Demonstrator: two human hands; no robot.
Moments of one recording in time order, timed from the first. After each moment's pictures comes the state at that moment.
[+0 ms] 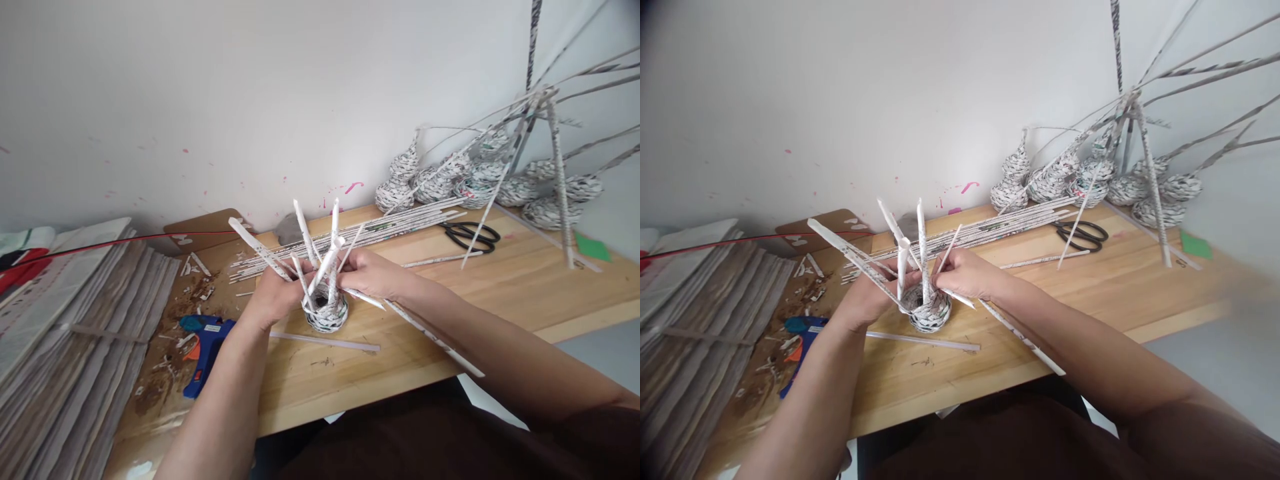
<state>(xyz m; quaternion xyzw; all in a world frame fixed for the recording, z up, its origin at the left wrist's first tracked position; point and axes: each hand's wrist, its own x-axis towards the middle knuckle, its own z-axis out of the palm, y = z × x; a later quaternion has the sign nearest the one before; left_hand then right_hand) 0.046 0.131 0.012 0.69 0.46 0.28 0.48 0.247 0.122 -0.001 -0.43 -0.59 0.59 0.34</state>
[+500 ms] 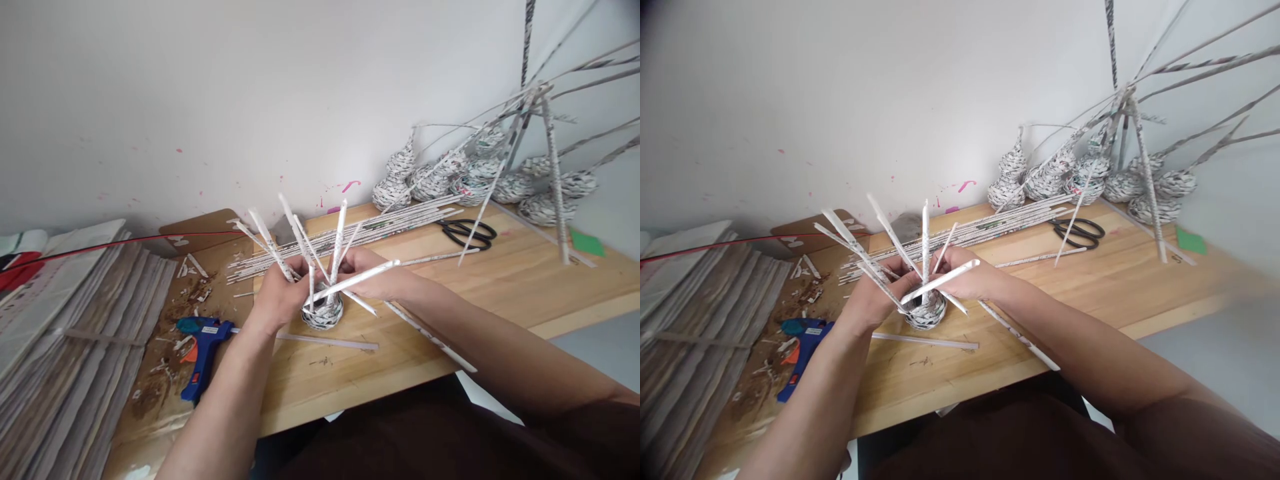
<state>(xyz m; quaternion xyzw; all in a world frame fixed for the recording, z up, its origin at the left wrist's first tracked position) 0.058 0.125 0.010 0.66 0.49 0.33 0.47 0.246 0.121 0.001 -0.41 -0.57 0.62 0.35</state>
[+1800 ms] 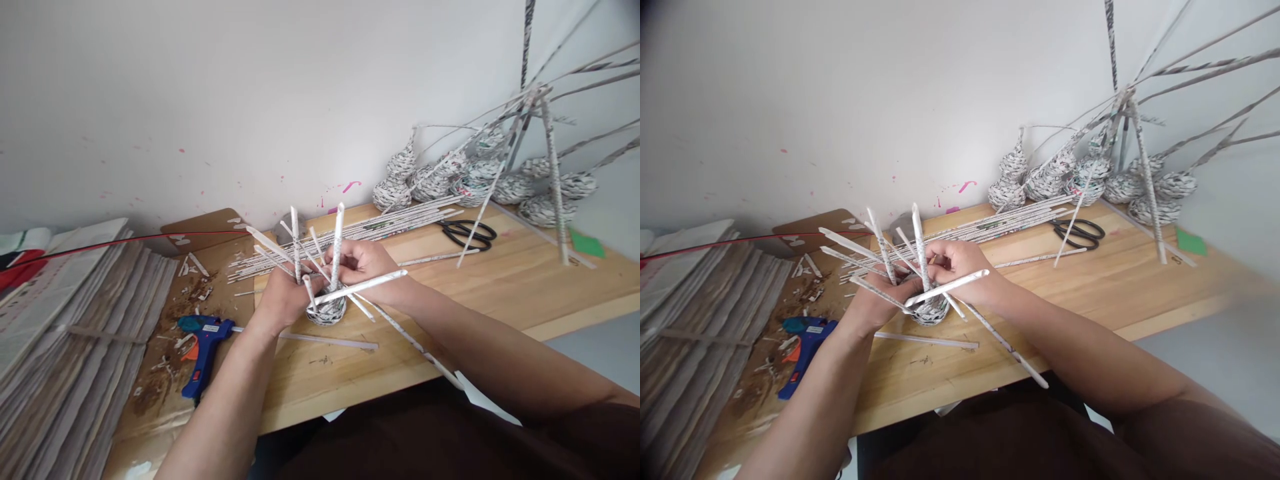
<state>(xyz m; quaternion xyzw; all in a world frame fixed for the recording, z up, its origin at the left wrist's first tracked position) 0.063 0.120 0.010 0.67 0.47 0.32 0.48 0.247 0.114 -0.001 -0.43 -0.67 0.43 0.43</state>
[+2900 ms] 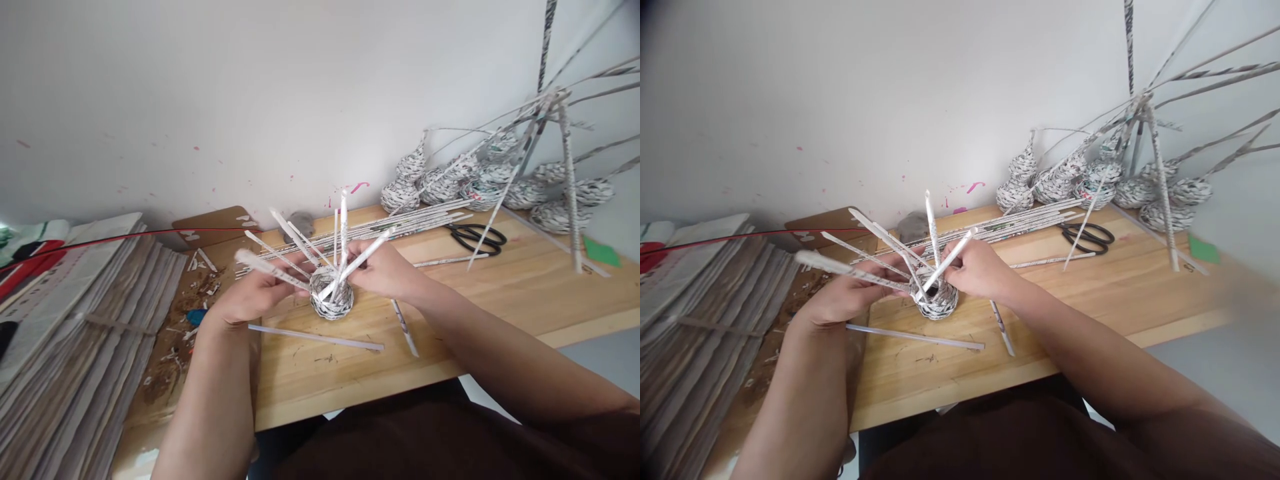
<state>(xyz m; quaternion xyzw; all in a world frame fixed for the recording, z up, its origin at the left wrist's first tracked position) 0.013 0.132 0.038 0.71 0.36 0.22 0.57 0.254 0.116 0.017 -0.53 -0.72 0.32 0.32</state>
